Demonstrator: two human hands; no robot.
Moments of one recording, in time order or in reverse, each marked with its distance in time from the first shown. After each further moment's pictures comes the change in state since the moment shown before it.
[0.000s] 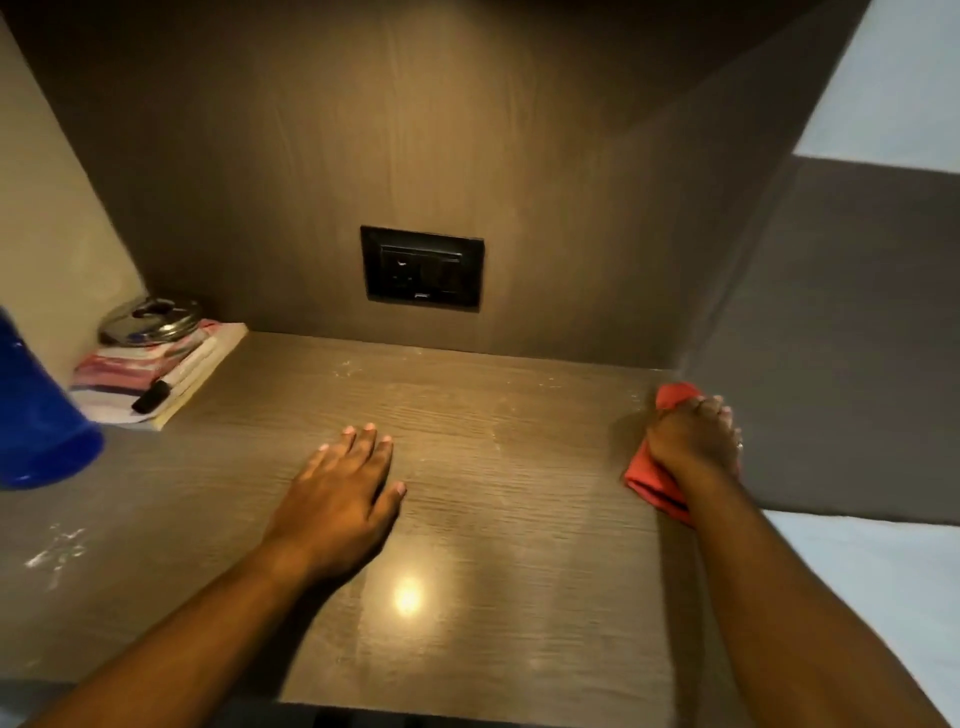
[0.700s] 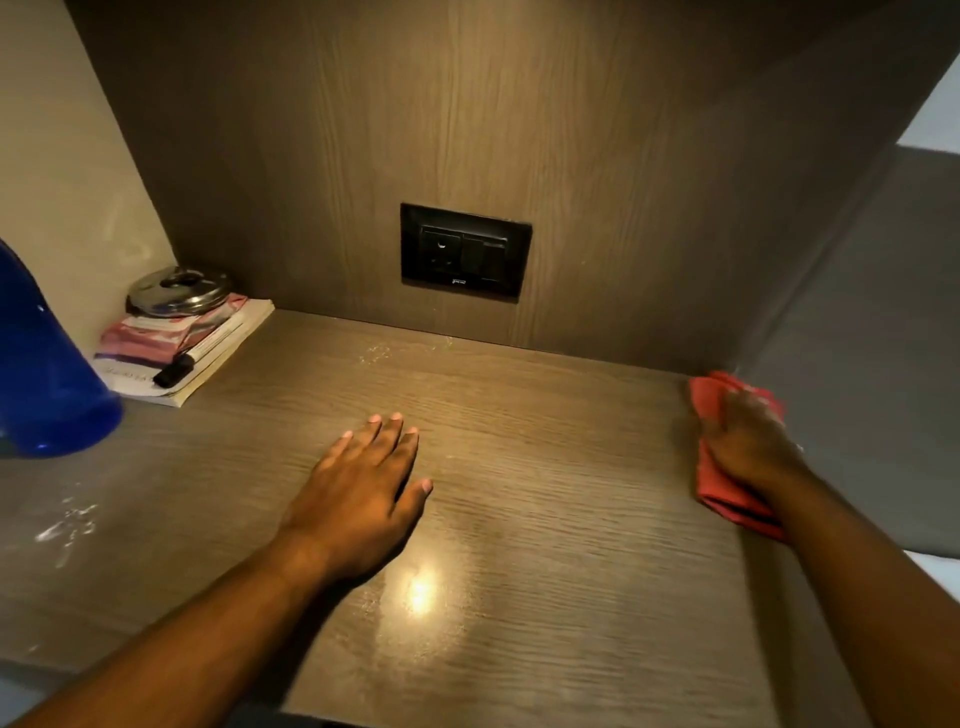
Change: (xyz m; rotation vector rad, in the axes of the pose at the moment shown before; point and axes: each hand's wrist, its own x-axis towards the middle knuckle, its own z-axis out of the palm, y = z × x) left_hand 0.001 -0.005 0.006 -0.013 0.024 0.020; right_hand 0.051 0.019 0.006 -0.008 -0.011 -0.348
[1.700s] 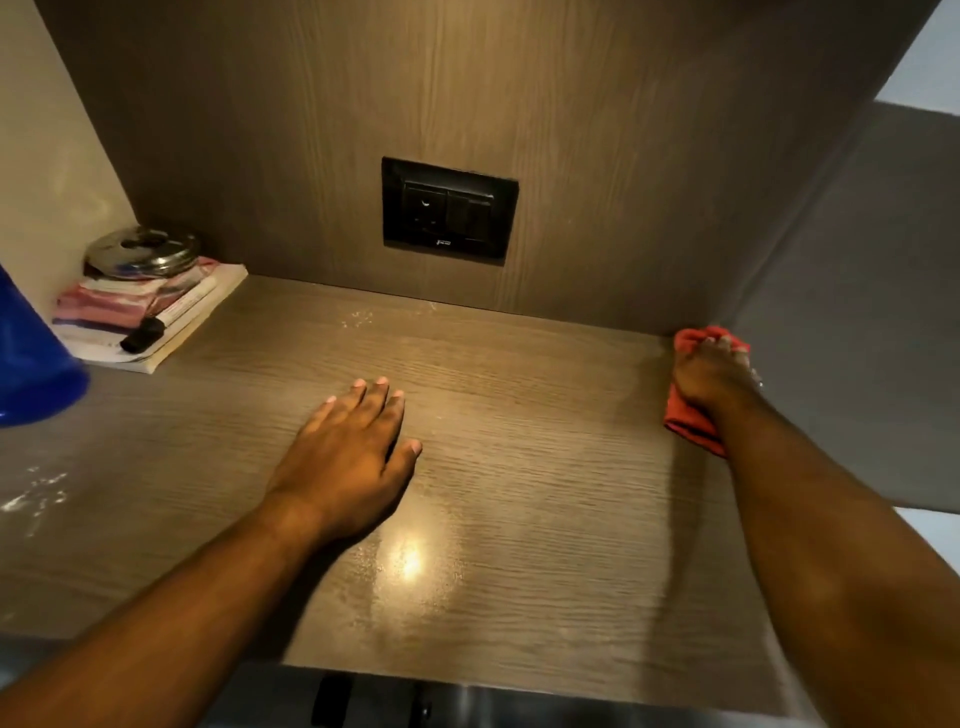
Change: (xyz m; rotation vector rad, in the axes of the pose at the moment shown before) left_hand 0.000 -0.002 0.005 0.024 0.015 0.002; right_hand 0.031 -0.019 0.006 -0.076 -0.020 0.217
